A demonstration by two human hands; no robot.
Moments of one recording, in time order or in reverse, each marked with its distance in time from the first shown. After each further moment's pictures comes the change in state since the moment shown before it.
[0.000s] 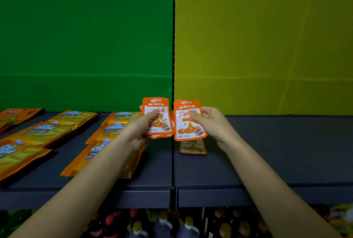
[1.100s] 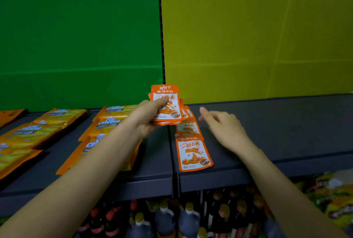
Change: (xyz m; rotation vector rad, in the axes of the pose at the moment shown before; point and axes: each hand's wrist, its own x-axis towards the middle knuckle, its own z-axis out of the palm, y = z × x) left_hand 0.006 0.002 0.020 0.058 -0.139 -0.036; right_hand -0.049 0.015 -0.017 -0.730 0.205 0.028
